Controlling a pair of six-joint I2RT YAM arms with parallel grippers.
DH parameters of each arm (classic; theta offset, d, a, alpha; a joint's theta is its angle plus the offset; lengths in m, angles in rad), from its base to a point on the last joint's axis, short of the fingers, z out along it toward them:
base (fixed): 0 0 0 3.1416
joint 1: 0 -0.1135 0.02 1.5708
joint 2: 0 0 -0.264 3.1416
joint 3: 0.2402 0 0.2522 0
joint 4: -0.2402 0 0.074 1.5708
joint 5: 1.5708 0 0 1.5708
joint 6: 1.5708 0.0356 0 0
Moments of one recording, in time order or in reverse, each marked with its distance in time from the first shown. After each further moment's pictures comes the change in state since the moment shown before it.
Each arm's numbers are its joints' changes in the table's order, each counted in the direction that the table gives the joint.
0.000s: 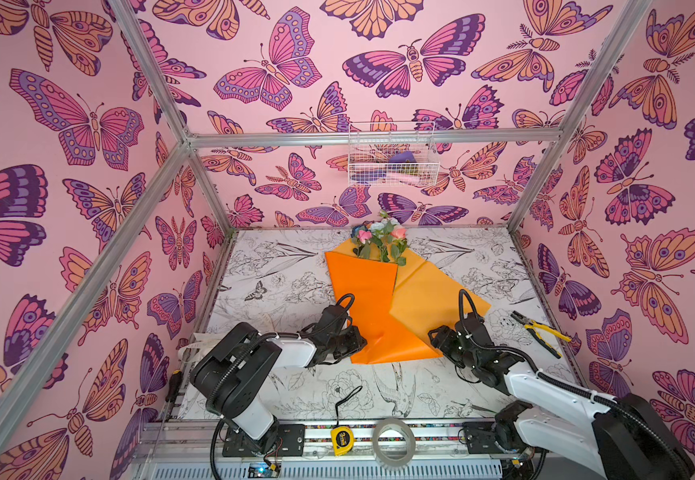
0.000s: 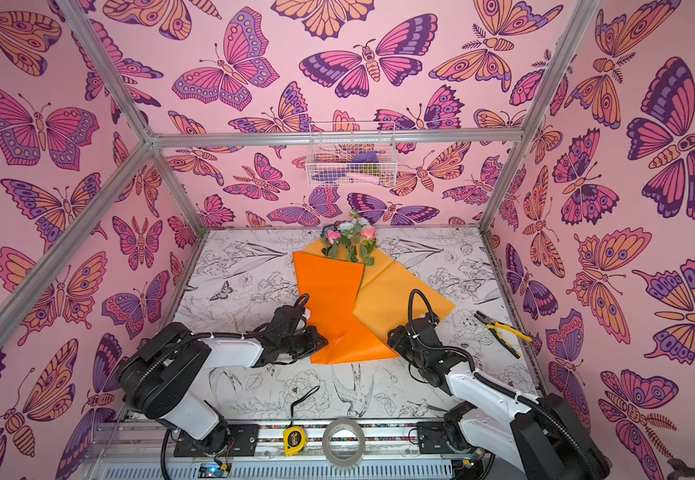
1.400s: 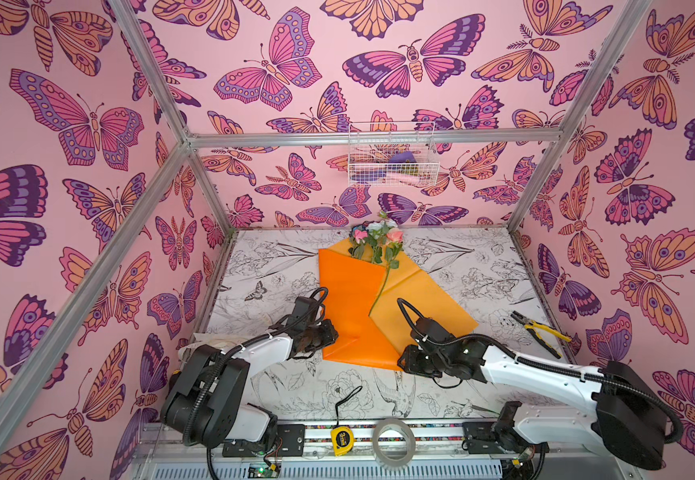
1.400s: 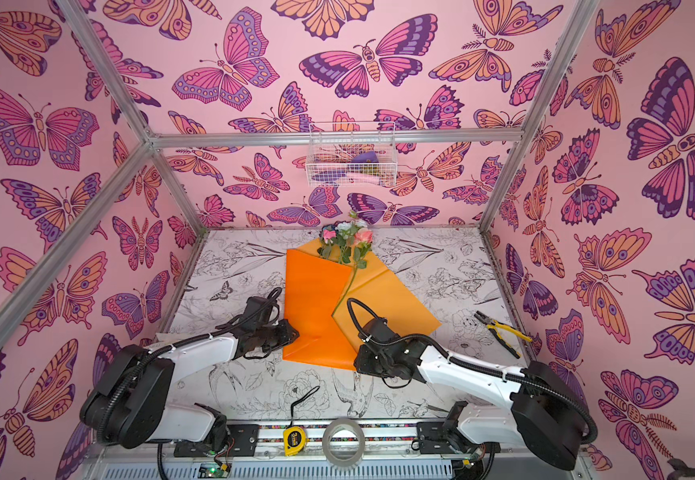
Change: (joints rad) left arm -0.229 -0.192 0.010 -0.358 -0.069 0.258; right arm -0.452 0.143 0.333 -0.424 -0.116 -0.005
